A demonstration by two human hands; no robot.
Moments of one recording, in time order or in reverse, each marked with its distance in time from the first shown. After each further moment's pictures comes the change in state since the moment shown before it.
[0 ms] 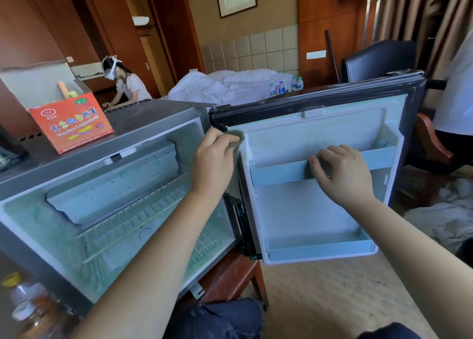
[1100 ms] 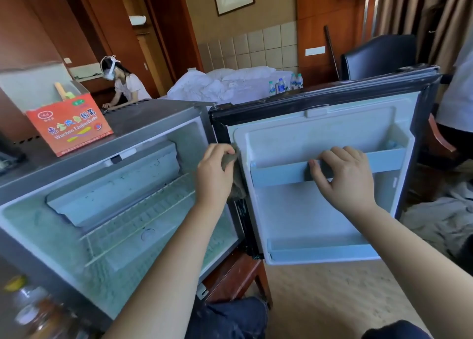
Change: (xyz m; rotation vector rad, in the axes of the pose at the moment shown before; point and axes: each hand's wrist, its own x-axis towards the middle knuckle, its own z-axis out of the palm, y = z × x) left_hand -0.024 -0.025 0.013 -0.022 -0.052 -0.132; right_hand -0.012 -0.011 0.003 -0.054 0.091 -0.010
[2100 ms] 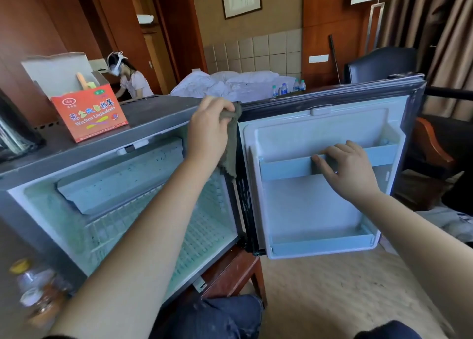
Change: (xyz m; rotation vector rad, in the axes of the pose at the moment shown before) left_hand 0.062 0.031 -0.046 0.056 0.032 0.124; right_hand 0.015 0.015 0.002 0.080 -0.153 0.021
